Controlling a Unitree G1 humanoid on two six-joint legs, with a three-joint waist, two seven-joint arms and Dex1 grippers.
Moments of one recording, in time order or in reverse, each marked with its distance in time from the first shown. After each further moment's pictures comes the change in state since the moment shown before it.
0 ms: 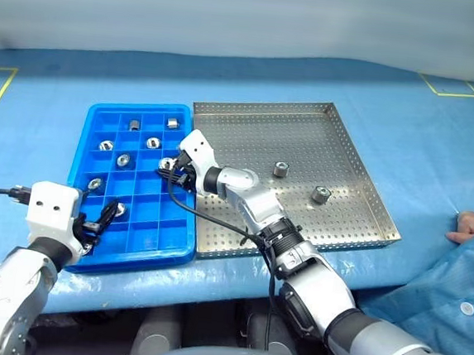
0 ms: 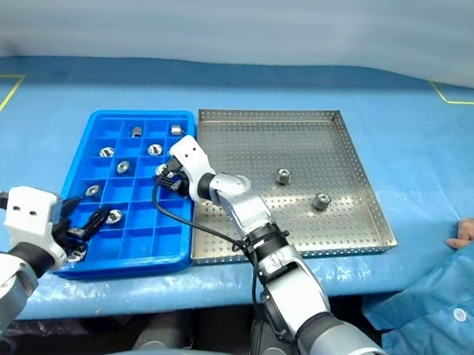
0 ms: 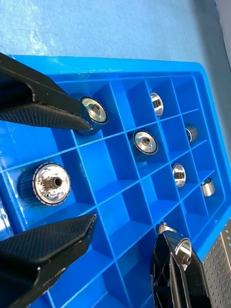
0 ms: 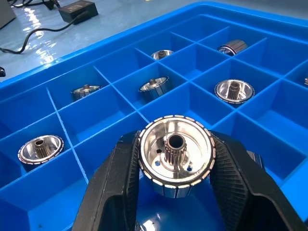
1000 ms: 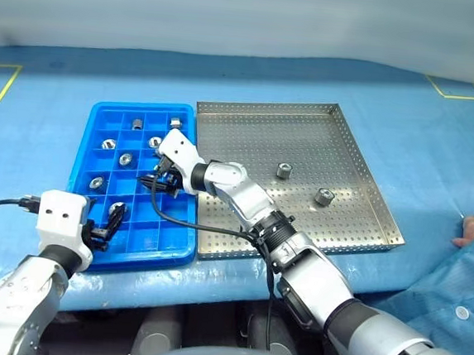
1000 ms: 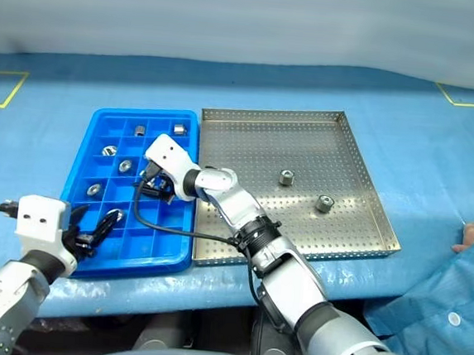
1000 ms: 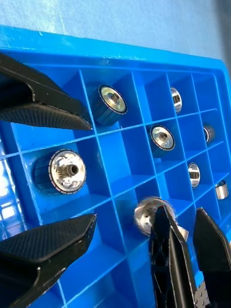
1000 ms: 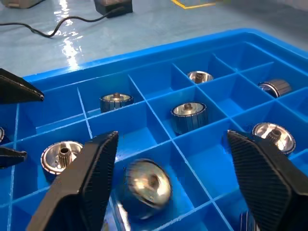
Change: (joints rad) left arm 0.022 -0.056 -0.071 0.000 0.018 -0.029 0.042; right arm -0.071 0.003 0.105 -0.007 -0.008 -0.076 0.014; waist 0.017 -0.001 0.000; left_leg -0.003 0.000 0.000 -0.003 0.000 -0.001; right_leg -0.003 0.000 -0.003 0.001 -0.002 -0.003
